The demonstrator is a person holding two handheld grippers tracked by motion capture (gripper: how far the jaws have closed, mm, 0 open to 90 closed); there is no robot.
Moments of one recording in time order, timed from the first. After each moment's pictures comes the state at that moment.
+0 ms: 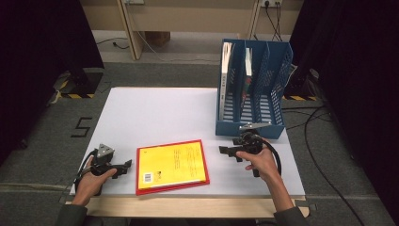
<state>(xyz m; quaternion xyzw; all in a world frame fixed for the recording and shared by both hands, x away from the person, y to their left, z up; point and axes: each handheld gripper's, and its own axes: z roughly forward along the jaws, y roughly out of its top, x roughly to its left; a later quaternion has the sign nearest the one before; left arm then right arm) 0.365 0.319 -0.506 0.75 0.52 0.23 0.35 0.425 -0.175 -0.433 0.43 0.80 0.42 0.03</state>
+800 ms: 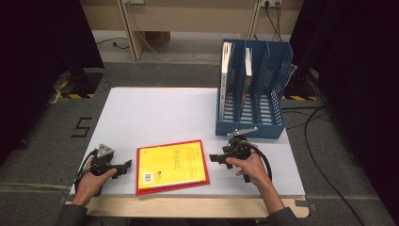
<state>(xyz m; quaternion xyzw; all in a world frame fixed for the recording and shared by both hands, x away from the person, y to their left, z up) 0.364 0.319 -0.505 0.75 0.52 0.23 0.35 0.422 -0.145 -0.459 0.42 0.82 0.40 -0.01</state>
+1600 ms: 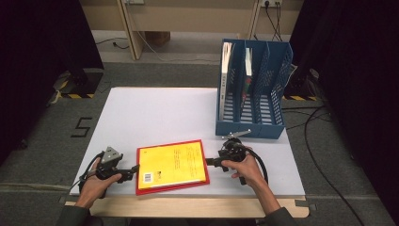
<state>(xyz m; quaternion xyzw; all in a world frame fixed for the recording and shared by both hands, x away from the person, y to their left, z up) 0.349 0.294 -0.493 0.78 0.45 0.22 0.38 0.420 -0.133 -0.472 0.42 0.82 0.38 -0.03</state>
